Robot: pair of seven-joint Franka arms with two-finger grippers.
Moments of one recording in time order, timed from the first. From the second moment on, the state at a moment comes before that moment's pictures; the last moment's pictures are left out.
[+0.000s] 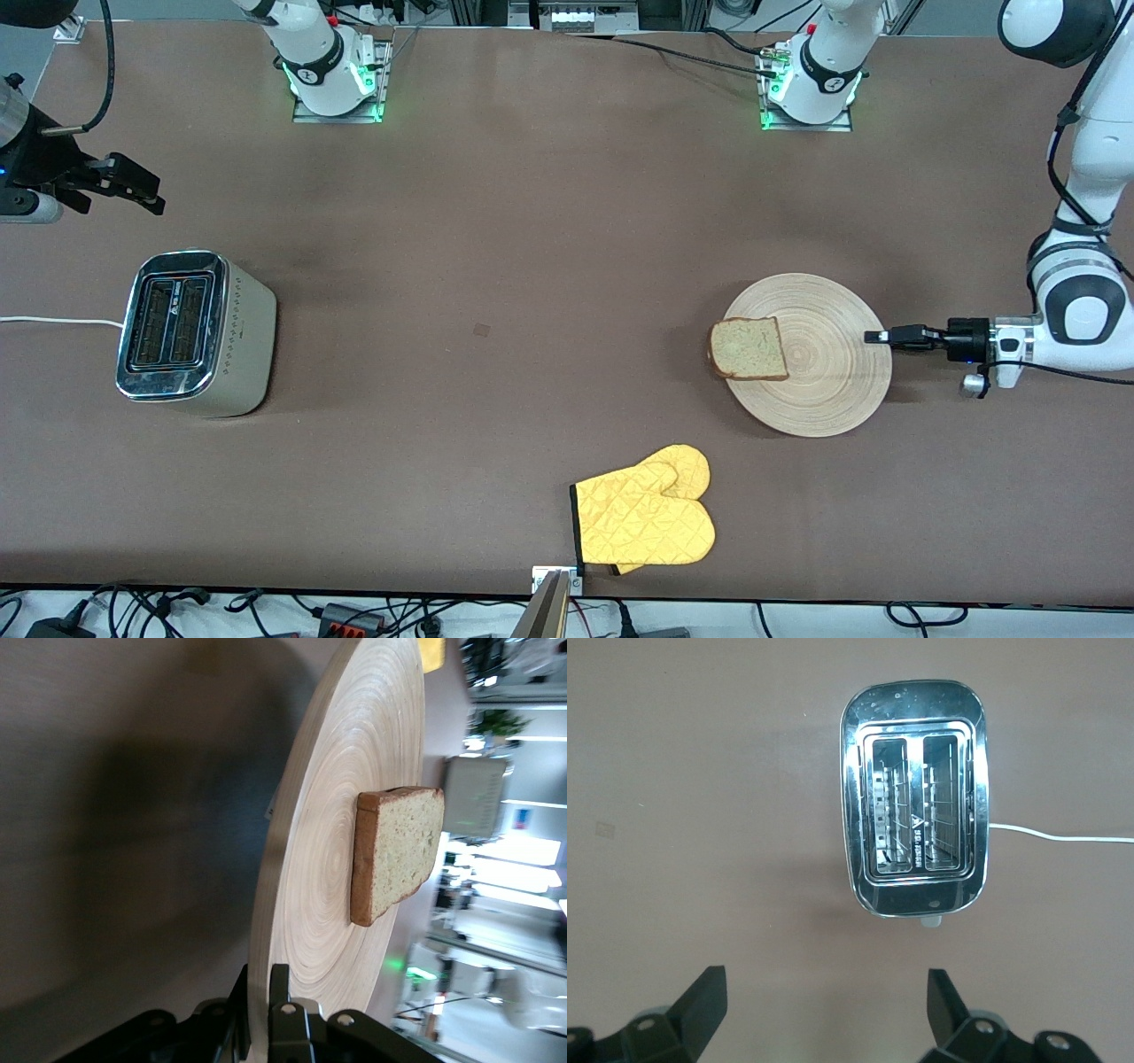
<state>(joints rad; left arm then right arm) 0.53 0.86 -0.16 -1.58 -0.78 1.65 0.77 0.02 -0.11 -0.05 -1.82 -0.03 1.70 -0.03</state>
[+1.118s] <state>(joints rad) -0.12 0.93 -0.18 -1.59 -1.28 1.91 0.76 0.02 -0.08 -0.05 -1.83 -0.03 1.71 -0.03</state>
